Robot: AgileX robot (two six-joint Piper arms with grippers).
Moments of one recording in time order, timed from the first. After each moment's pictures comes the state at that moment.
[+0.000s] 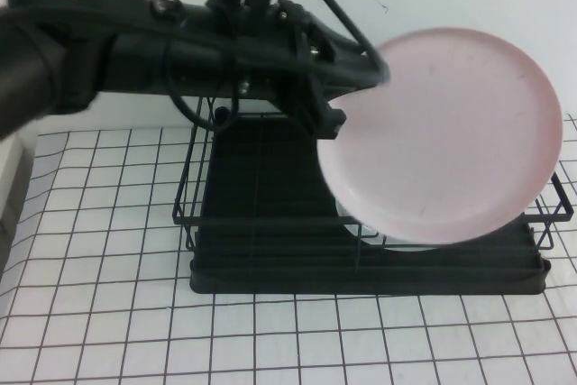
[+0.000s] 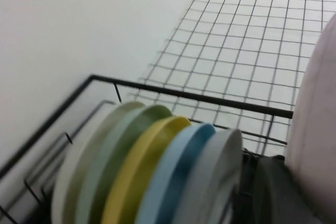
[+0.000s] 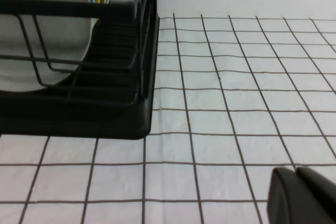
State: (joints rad) right arm -0.07 -0.02 0.02 0.10 0.41 -0.16; left arm -0.47 1.57 -1.41 -1.19 0.74 1.39
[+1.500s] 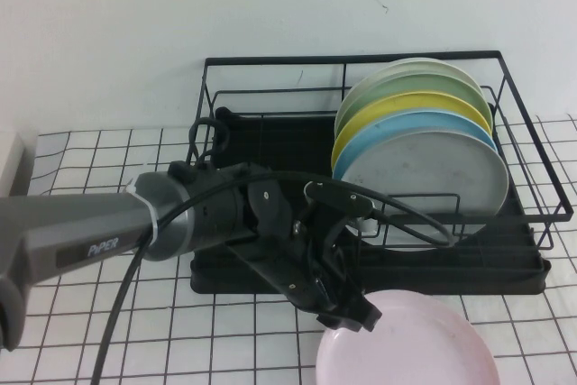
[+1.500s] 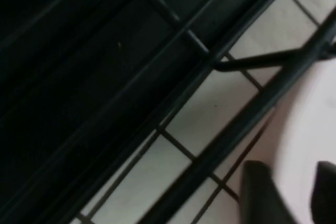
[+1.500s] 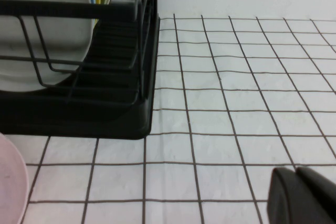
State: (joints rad) right arm -0.07 -0.02 0.02 0.10 0.41 -0.16; left arm -0.68 1.91 -1.22 -0.64 0.65 0.50
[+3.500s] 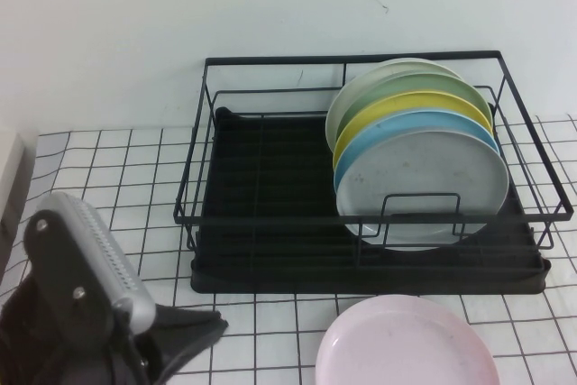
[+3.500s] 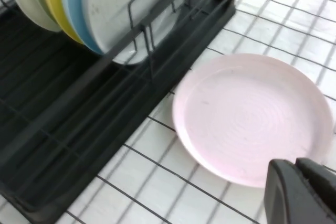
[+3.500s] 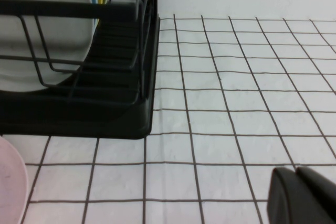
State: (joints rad) right arm -0.07 -0.02 0.02 0.10 0.41 -0.16; left arm -0.69 0.78 -0.61 -0.53 0.49 0.59
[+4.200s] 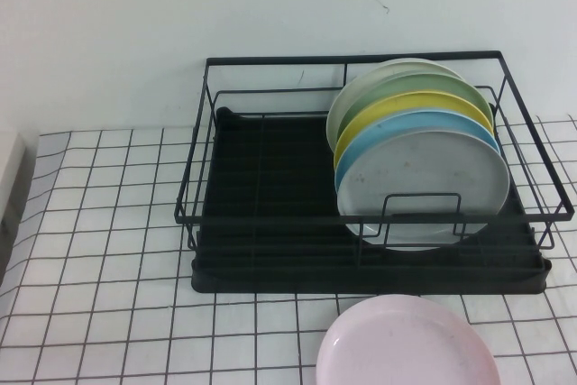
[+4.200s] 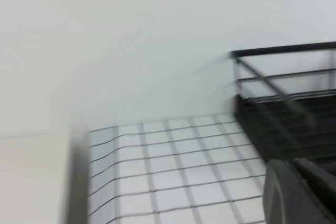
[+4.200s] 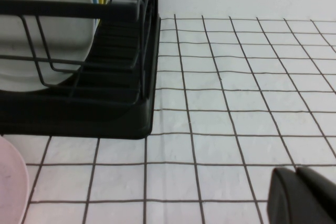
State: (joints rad) right arm -0.07 -0.02 0.02 0.10 0.41 -0.16; left arm -0.13 0.03 -0.05 -0.22 0.12 0.17
